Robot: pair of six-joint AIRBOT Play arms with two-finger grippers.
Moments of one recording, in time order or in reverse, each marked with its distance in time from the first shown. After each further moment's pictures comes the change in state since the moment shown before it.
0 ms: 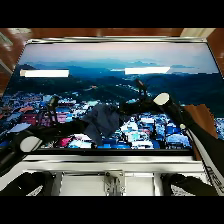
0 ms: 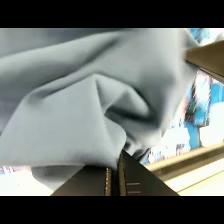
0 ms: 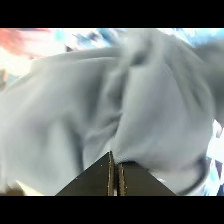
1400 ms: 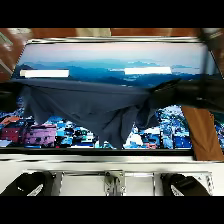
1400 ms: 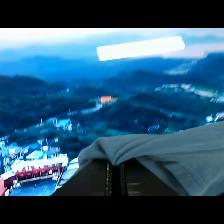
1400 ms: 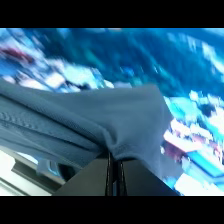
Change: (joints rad) left arm 0.084 0.071 0.671 0.653 -0.569 0.075; right arm 0.002 0.415 0.384 -0.743 0.446 0.309
